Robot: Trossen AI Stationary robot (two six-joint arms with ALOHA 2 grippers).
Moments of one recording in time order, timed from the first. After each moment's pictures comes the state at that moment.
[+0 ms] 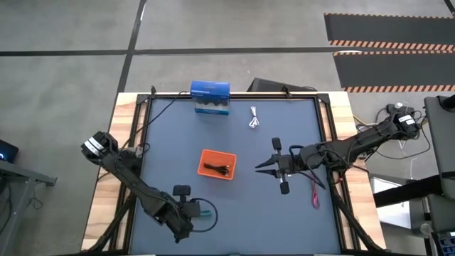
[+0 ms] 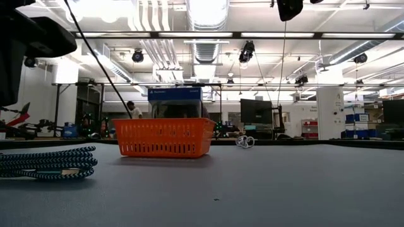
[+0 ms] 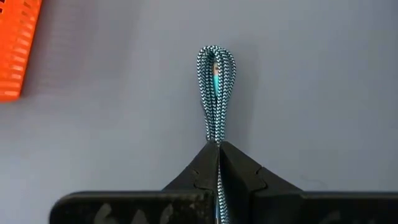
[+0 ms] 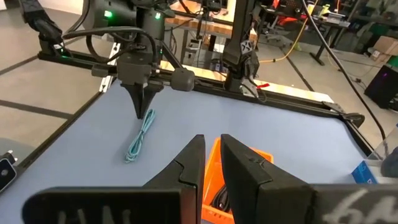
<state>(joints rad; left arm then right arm) -0.74 1.69 1.16 -0.72 -0.27 -0.75 0.32 1.13 0.70 0.21 0.18 -0.11</state>
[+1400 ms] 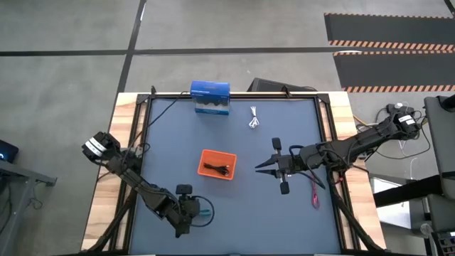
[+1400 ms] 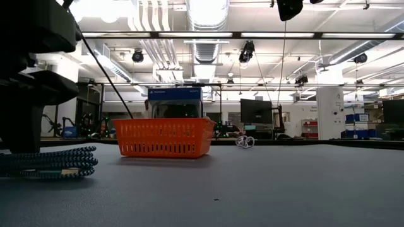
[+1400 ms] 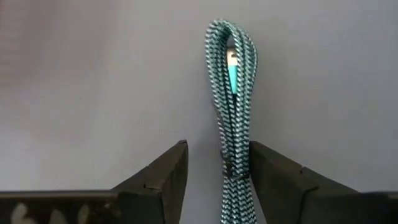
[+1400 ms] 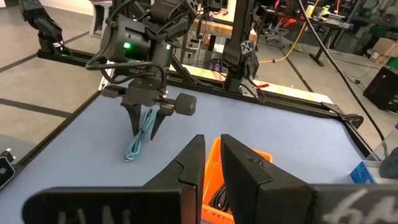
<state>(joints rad) -0.73 1.70 0.90 -0.35 -0.28 -0.70 0.32 1.13 0.70 0.21 0.19 -0.12</state>
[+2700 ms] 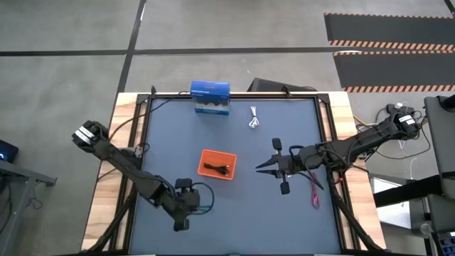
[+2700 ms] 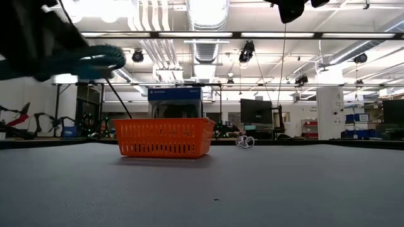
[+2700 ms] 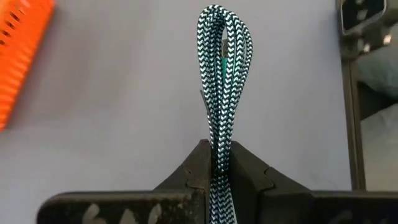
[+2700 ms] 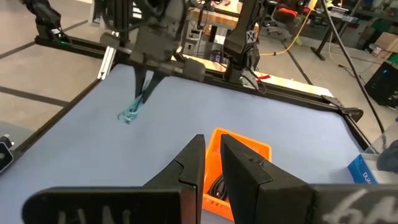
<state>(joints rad) -0.65 1.50 0.99 -0.49 -0.19 -0.69 0.32 1.12 0.70 0.17 0.19 -0.13</state>
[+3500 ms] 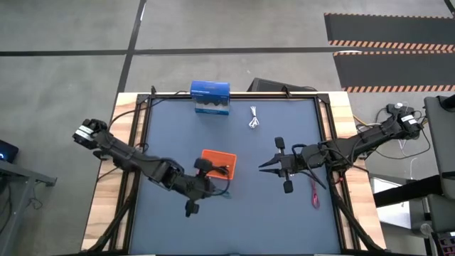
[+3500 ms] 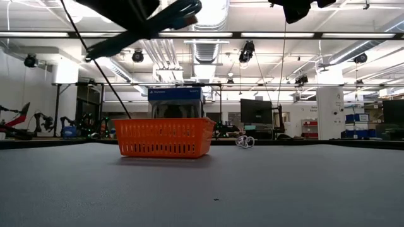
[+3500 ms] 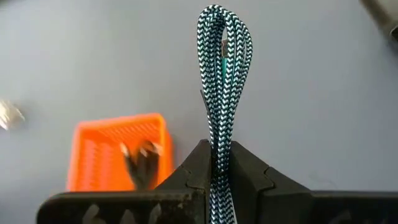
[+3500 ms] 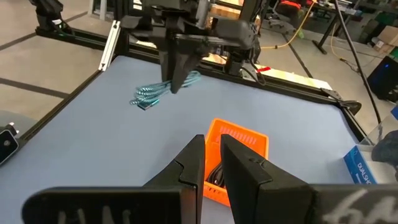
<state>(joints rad) -0.45 1.49 1.15 -0.52 -0.30 0.01 0.32 1.08 0.70 0.08 0.19 -0.13</state>
